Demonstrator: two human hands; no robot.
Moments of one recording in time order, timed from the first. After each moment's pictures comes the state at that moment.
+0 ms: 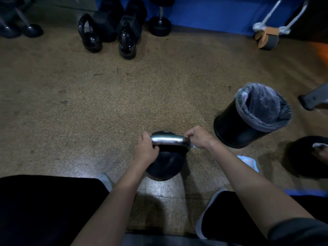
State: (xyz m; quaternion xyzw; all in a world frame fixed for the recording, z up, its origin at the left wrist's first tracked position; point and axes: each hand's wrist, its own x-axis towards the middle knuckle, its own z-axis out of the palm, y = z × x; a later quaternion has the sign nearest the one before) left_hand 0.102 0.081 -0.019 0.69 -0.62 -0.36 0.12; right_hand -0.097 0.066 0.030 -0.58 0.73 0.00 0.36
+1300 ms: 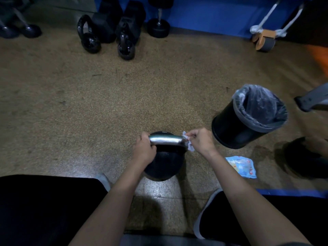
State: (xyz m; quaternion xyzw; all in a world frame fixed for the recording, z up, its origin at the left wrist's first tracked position) left_hand 0.101 0.082 -0.018 0.69 -0.61 -0.37 0.13; right_hand -0.095 0.089 0.025 -0.52 0.79 -0.18 0.29
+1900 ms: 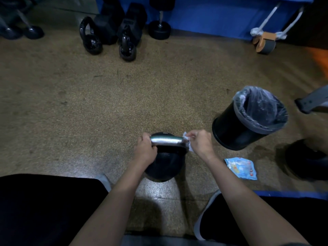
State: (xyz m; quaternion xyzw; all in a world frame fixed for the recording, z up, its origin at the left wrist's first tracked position) left_hand 0.102 0.082 -0.017 0.69 -0.61 -0.38 0.12; right_hand -0.086 0.093 0.024 -0.52 0.80 -0.18 0.24
